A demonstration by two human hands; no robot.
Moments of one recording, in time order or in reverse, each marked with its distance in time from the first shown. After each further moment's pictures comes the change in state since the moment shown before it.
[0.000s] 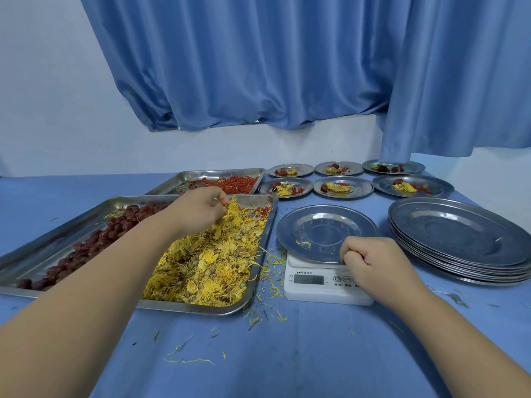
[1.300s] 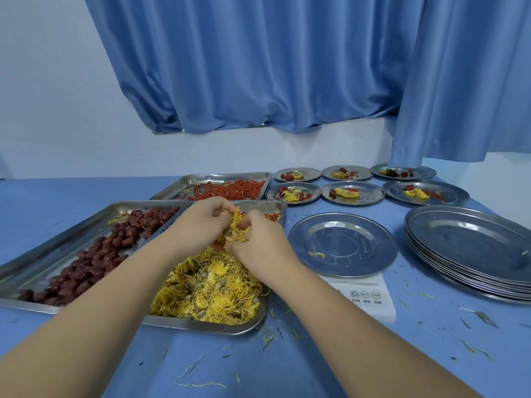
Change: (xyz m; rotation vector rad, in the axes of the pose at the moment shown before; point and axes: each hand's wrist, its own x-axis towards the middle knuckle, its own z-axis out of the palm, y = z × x) left_hand -0.015 0.003 0.007 -0.348 0.087 -0.054; right_hand 0.075 -0.131 0.104 0.282 -0.163 0.050
